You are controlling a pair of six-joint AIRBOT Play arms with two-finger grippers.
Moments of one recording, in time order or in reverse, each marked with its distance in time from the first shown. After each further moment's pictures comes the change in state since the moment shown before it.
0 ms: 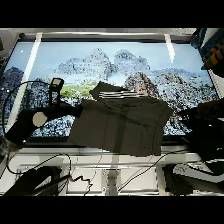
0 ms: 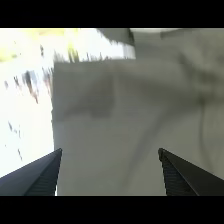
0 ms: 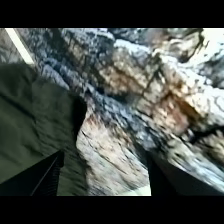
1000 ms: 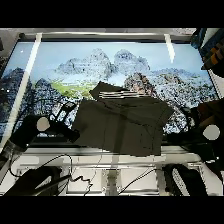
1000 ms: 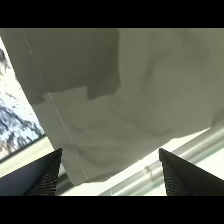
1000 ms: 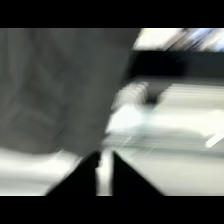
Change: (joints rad) left arm 0.002 0.022 -0.087 0.005 -0.502 0.219; right arm 0.622 0.787 -0.109 -0.769 0.413 0.433
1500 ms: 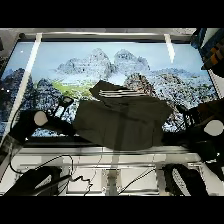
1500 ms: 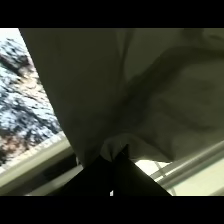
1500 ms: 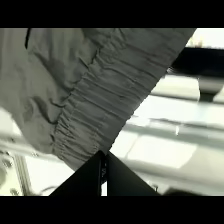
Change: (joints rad) left arm 0.048 -0.039 0.018 -0.003 -0.013 0.057; right arm 0.002 -0.037 0.016 0.255 0.177 -0.011
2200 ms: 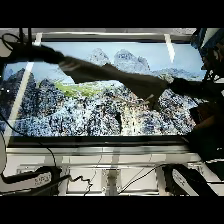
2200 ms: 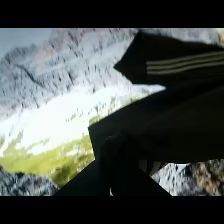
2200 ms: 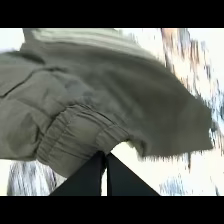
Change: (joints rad) left arm 0.248 -0.462 0.970 -0.112 0.010 0.164; right arm 0.023 -0.288 0.498 0.099 -0.405 0.050
